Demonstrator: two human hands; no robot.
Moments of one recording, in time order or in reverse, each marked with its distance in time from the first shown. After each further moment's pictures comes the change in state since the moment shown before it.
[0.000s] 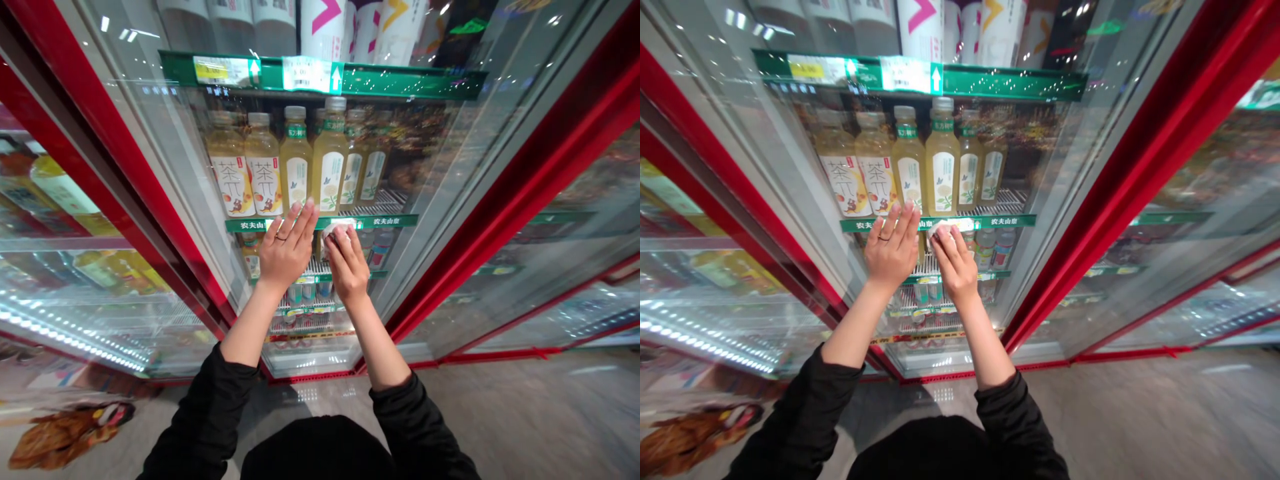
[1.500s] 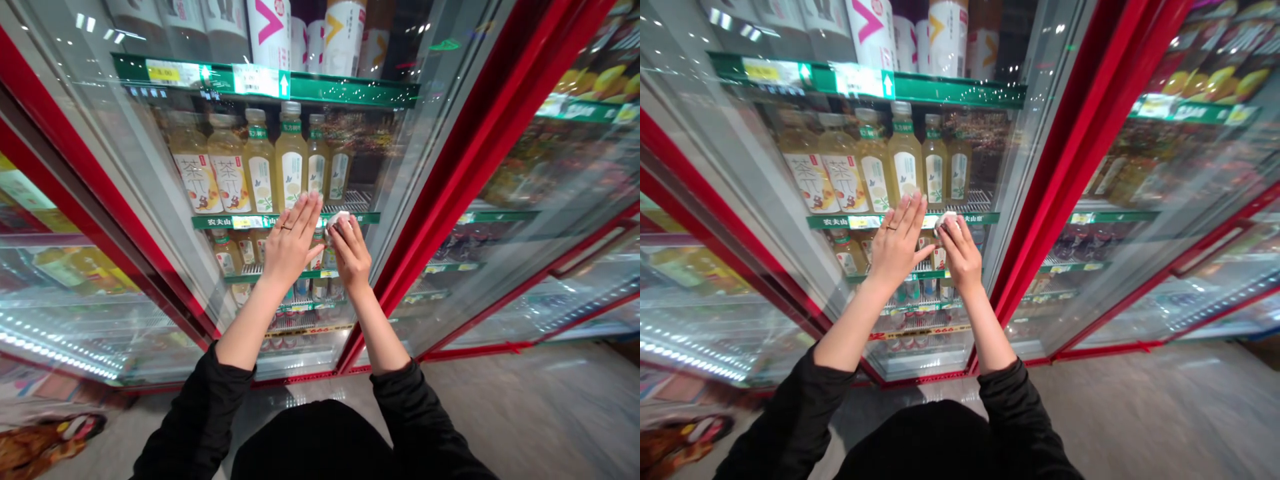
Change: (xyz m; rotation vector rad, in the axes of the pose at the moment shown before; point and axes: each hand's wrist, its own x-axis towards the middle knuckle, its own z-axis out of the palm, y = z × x) left_hand 0.042 0.079 0.007 -0.025 -0.252 0.011; right_hand 0.000 0.074 -0.051 0.084 -0.047 0.078
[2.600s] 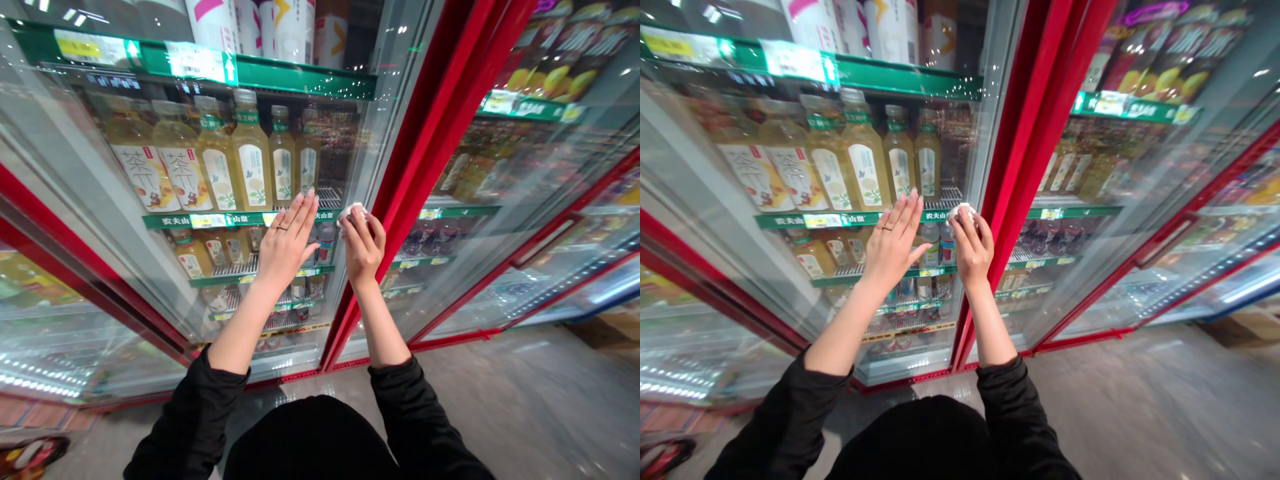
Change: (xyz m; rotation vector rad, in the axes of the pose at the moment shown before) left_hand 0.023 0.055 0.022 -0.083 -0.045 0.009; right_hand -0.007 0.068 -0.055 -0.247 0.037 0.149
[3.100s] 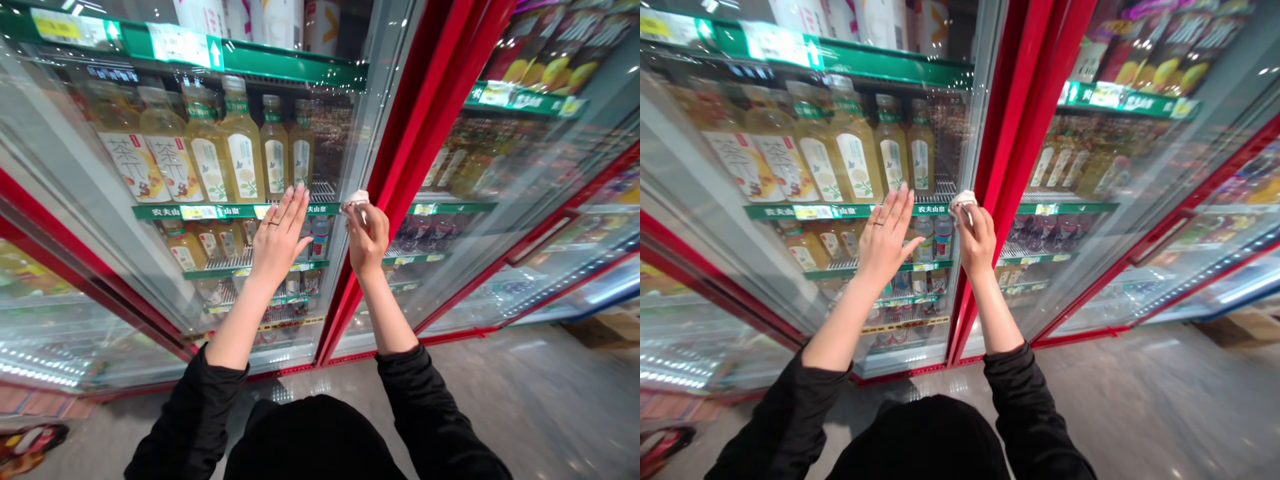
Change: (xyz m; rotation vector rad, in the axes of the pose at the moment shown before) left_hand -0.004 0.012 0.008 0.008 0.046 -0.048; right_hand 0.011 0.033 -0.008 -0.050 0.067 -0.073
